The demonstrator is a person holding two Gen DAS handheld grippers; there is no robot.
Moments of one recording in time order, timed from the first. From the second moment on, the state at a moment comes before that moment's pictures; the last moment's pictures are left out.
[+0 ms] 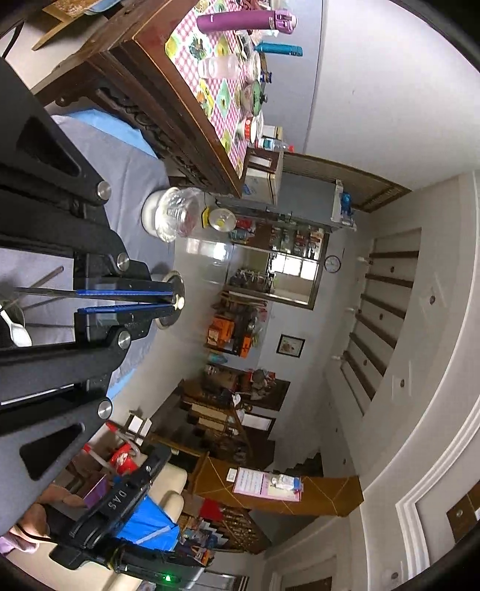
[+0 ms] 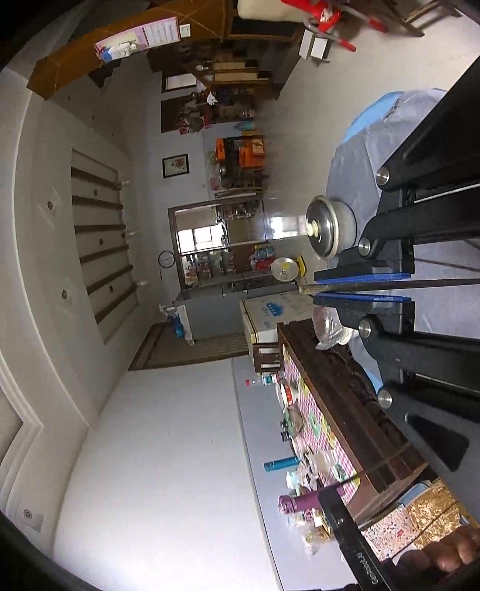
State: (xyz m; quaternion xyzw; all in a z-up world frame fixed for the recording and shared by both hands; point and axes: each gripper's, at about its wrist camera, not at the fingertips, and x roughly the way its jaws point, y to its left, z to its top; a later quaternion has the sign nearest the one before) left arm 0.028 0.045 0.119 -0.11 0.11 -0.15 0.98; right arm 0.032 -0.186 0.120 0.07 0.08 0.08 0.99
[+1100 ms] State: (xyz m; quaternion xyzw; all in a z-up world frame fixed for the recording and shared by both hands) left arm 0.066 0.000 0.063 -0.10 0.21 -0.18 0.95; right arm 0.048 -0.177 0.047 0.08 0.19 0.10 0.97
